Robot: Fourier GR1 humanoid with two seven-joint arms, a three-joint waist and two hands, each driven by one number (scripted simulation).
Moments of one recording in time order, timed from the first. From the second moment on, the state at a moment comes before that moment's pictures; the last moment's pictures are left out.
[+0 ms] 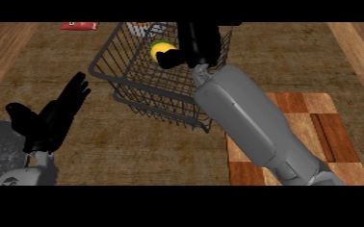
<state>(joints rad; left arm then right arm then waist) -0.08 0.21 0.08 -1.57 0.11 -0.09 0.23 -1.02 -0.02 0.39 -1.06 0.71 -0.42 0.56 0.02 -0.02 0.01</state>
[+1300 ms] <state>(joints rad) -0.05 0.20 0.10 -1.57 0.09 -0.10 0.21 -0.95 -0.11 0.04 -1.23 0.28 -0.69 0.39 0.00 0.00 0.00</state>
